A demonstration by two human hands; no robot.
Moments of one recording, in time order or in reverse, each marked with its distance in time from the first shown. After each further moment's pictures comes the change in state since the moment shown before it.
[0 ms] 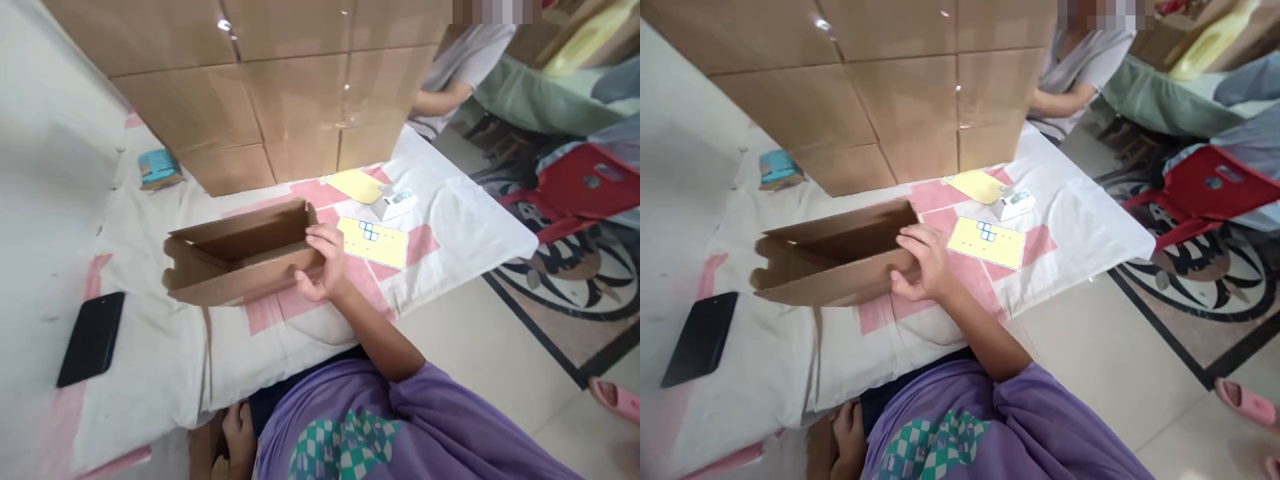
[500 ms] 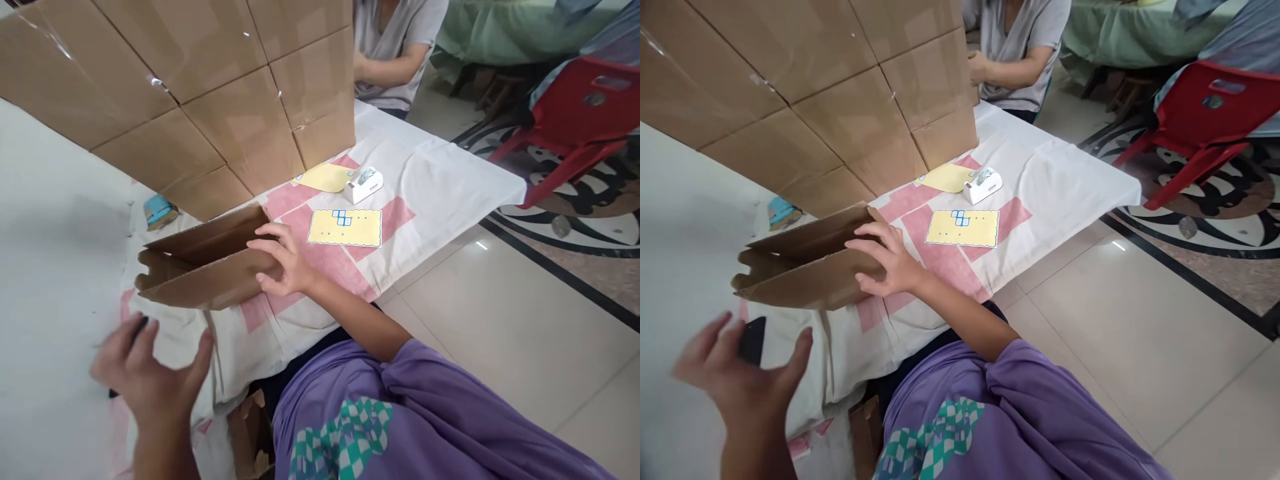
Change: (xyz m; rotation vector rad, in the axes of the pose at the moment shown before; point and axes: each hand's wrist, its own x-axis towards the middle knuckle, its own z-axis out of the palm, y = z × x) left_hand 0.154 0.132 -0.098 0.595 0.381 0.734; right_hand -0.003 -0.002 0.005 -0.097 -0.253 0.065
